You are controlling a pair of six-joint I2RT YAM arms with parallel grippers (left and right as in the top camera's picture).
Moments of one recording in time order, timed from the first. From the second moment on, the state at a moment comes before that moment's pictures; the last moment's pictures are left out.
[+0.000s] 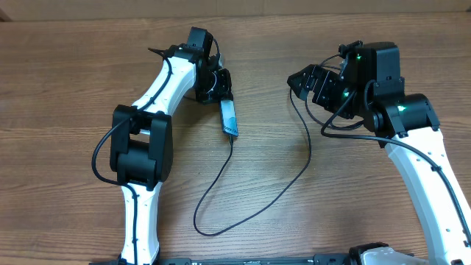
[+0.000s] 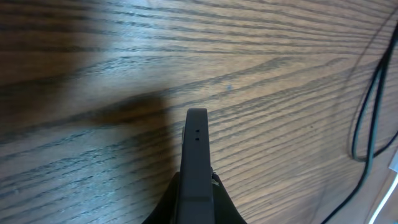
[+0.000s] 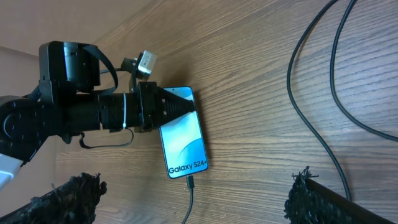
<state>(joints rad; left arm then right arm) -0.26 2.32 1.88 -0.89 0.46 -0.42 0.18 1.40 1.35 -0.78 -0.37 0.57</state>
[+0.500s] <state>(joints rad) -0.27 2.32 1.88 -0.89 0.43 -0.42 0.18 1.40 1.35 -0.78 -0.37 0.57</state>
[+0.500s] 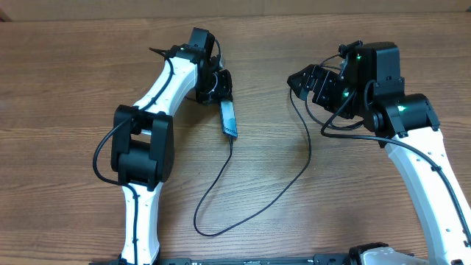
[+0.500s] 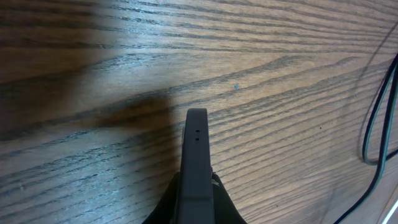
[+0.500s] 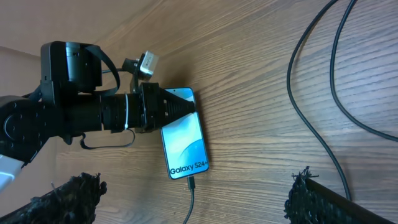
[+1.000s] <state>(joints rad) -0.28 2.32 1.88 -0.91 0.41 -0.42 0.18 1.40 1.35 -0.78 -0.37 0.57</state>
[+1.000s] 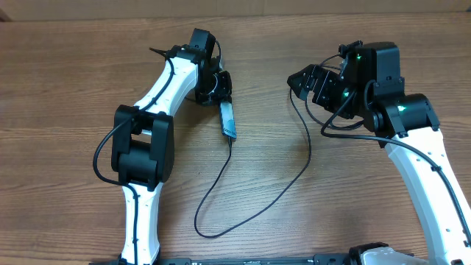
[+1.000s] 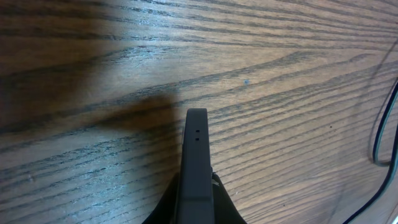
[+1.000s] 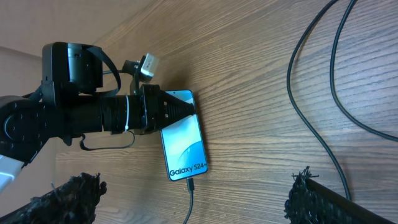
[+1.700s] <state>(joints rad) -0.30 2.33 1.88 -0.93 0.36 -0.42 0.18 1.40 1.35 -0.78 -0.37 0.57</state>
